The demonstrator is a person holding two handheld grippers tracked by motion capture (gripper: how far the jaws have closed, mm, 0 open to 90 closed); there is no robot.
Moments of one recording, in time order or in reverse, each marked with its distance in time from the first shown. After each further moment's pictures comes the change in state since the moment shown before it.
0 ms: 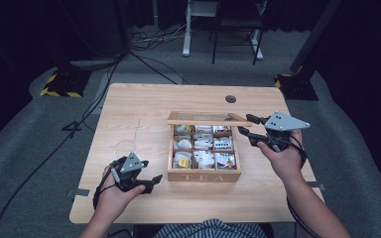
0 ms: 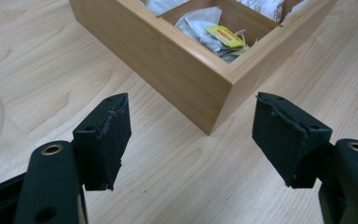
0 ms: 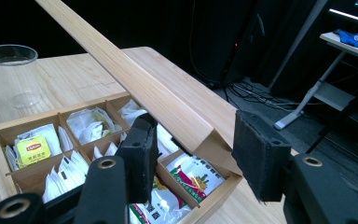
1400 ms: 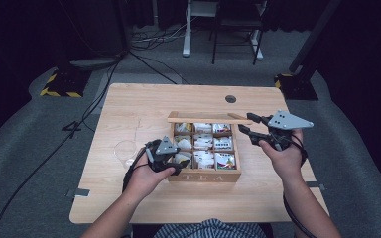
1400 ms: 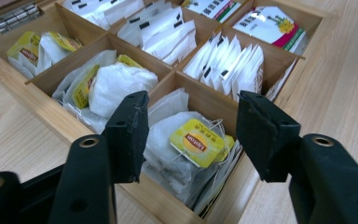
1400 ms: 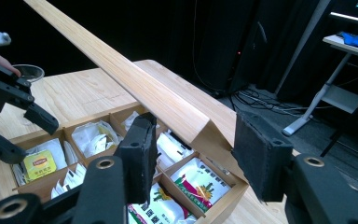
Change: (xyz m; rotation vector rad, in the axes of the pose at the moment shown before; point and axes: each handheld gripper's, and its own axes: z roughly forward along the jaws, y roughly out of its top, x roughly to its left) left arm -0.014 0.061 0.067 -0.008 -0.086 0.120; right arm -0.006 -0.004 0.000 -0.054 0.020 0.053
